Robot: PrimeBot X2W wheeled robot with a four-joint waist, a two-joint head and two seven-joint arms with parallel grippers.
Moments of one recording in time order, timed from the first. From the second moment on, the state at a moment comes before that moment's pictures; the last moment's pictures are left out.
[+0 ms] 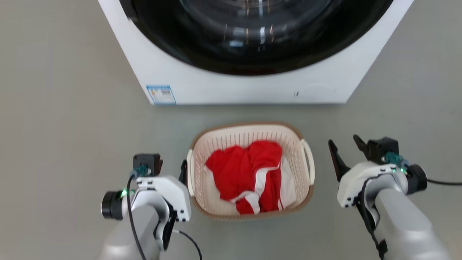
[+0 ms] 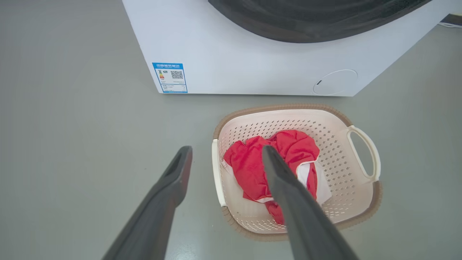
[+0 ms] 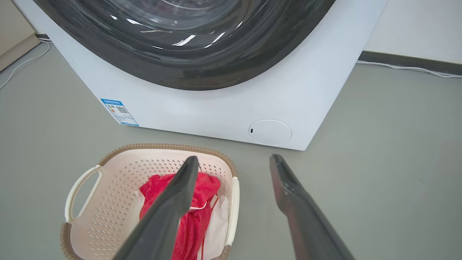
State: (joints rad) left arm -0.63 0.10 -0.74 1.01 -0.80 0.13 -0.25; right arm -0.62 -0.11 0.12 1.03 0.11 0.12 -0.25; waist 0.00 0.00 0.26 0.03
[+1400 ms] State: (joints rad) left arm 0.02 0.08 -0.10 0.35 -0.35 0.06 -0.25; right arm -0.03 -0.06 -0.04 0.36 0.03 0.12 -0.25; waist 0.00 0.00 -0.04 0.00
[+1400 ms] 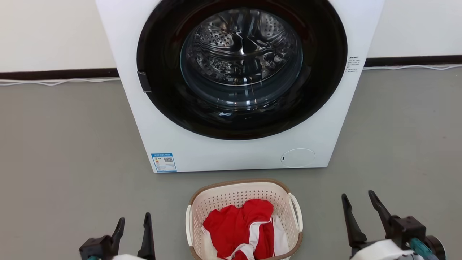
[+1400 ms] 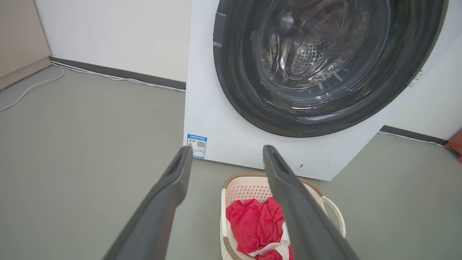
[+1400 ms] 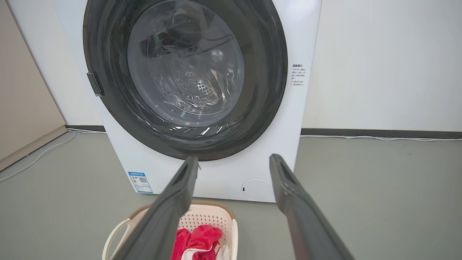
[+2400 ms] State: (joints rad) left arm 0.09 0.05 -0.02 0.32 -0.33 0.00 -0.25; right arm 0.06 -0.05 -0.09 0.31 0.03 0.12 -0.25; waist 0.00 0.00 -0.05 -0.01
